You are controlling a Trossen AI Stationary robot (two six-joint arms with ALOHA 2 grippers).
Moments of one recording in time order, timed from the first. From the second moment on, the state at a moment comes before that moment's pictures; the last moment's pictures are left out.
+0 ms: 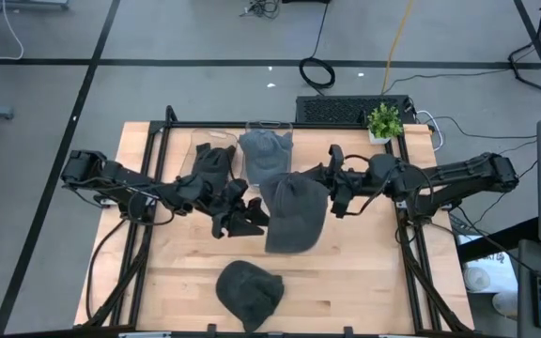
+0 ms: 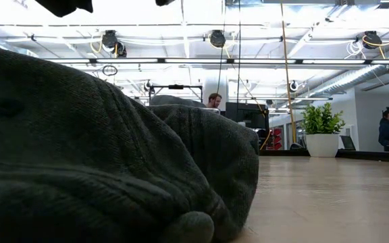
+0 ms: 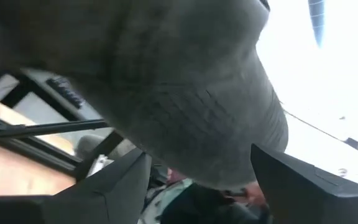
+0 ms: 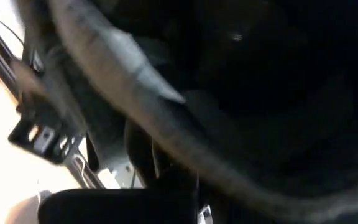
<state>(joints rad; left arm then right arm) -0.15 1.46 0.79 0.99 0.31 -0.92 0.10 1.19 0.95 0.42 0.10 -1.16</state>
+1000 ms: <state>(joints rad) -0.15 1.46 0.79 1.08 0.26 -0.94 0.23 1.28 0.95 0.52 0.48 -1.64</state>
